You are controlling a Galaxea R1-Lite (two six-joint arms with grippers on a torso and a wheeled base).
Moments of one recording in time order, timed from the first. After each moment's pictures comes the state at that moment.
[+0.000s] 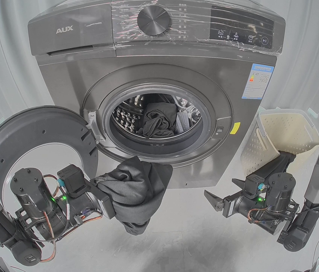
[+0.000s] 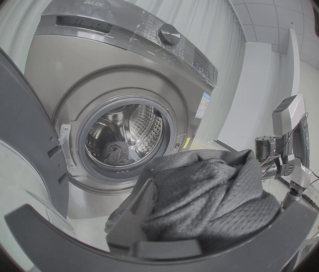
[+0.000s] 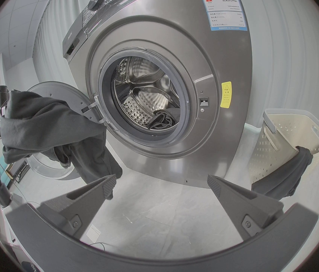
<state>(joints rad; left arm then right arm) -0.58 1.77 -0.20 -1.55 -0.08 -0.10 0.60 2.03 -0.25 -1.54 -0.14 0.13</state>
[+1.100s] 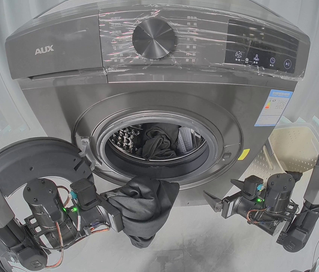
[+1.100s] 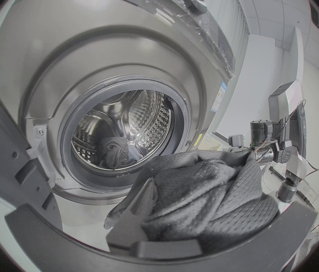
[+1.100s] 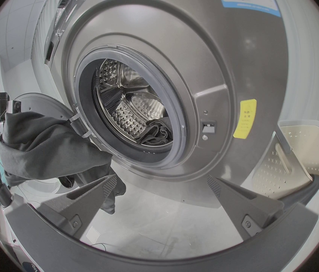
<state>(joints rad) -0.64 1.84 -0.17 -1.55 -0.08 -0.10 0.61 2.04 -0.26 -1.54 -0.14 0.14</state>
